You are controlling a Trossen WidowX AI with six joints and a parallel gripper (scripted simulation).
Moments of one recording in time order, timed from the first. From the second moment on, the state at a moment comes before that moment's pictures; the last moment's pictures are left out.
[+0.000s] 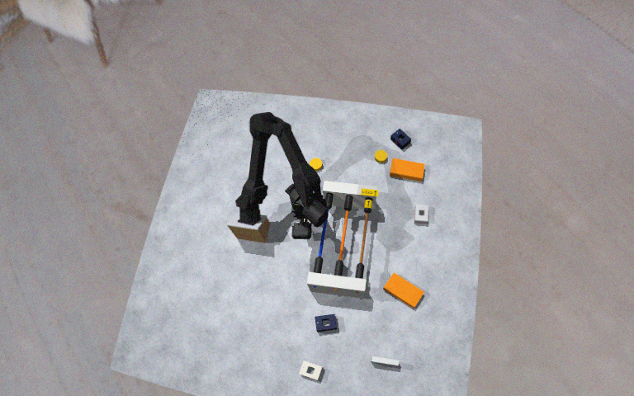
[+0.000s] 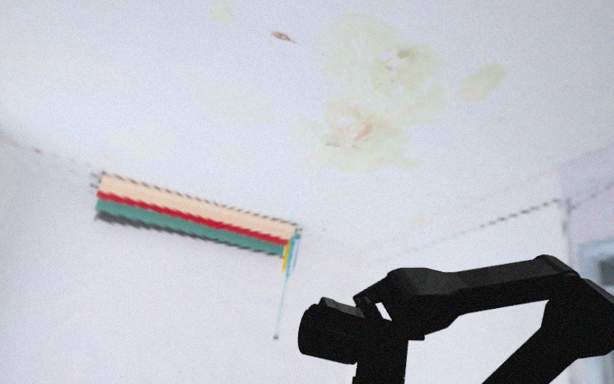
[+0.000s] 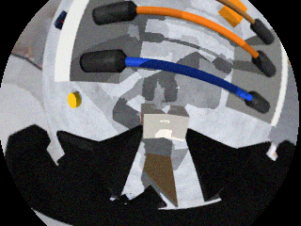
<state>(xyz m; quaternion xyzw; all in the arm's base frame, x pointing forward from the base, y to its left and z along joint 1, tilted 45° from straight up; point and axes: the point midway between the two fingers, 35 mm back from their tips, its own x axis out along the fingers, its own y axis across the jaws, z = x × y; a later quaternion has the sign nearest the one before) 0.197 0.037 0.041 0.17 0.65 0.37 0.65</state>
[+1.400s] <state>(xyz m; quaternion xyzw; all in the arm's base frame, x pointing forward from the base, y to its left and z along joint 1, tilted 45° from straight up) 0.255 -0.022 0.099 0.35 0.70 0.17 0.61</state>
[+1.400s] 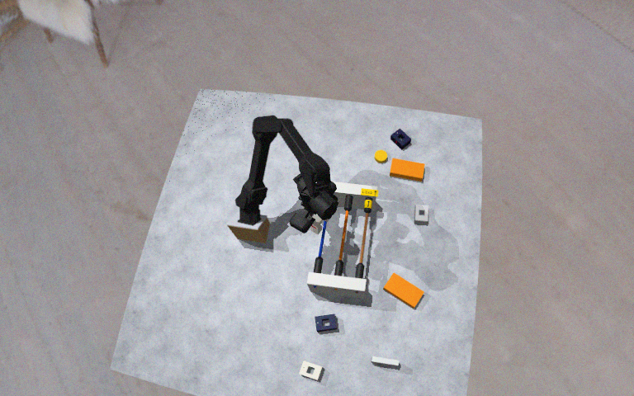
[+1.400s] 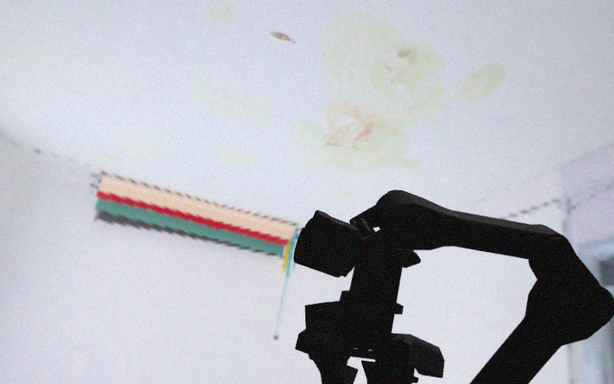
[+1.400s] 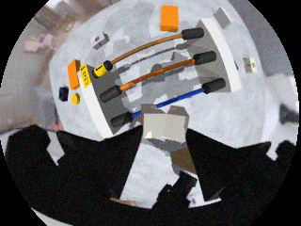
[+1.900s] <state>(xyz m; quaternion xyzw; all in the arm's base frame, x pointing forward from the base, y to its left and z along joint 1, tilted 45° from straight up) 0.299 -0.015 0.098 0.47 0.69 0.03 0.54</state>
